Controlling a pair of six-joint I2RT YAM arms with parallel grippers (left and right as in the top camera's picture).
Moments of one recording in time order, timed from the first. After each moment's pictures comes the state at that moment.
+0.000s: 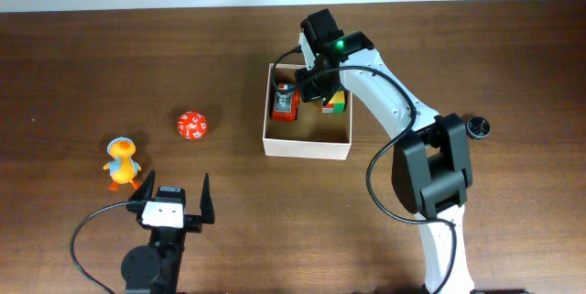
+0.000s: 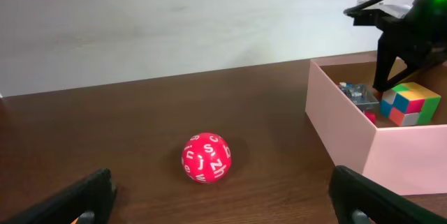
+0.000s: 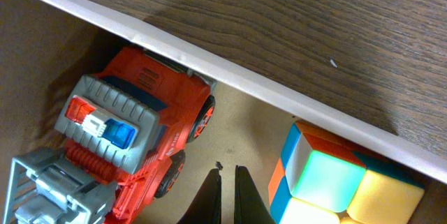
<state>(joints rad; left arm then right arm) -0.02 0.01 0.02 -0.08 0.05 0.09 0.41 2.29 1.99 -0.94 -0.12 0.13</state>
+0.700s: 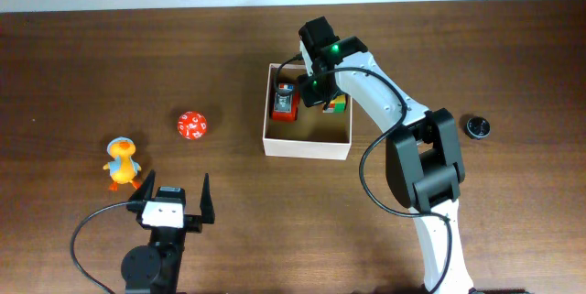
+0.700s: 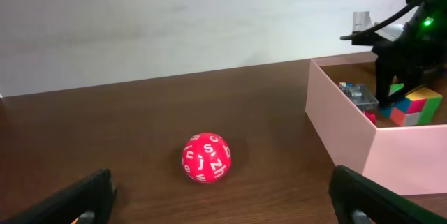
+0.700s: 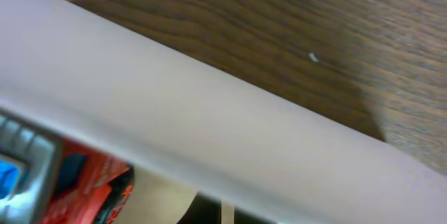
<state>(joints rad) -0.02 0.01 0.02 -0.08 0.05 0.09 0.41 2.35 1.99 -0.93 -0.03 0.11</state>
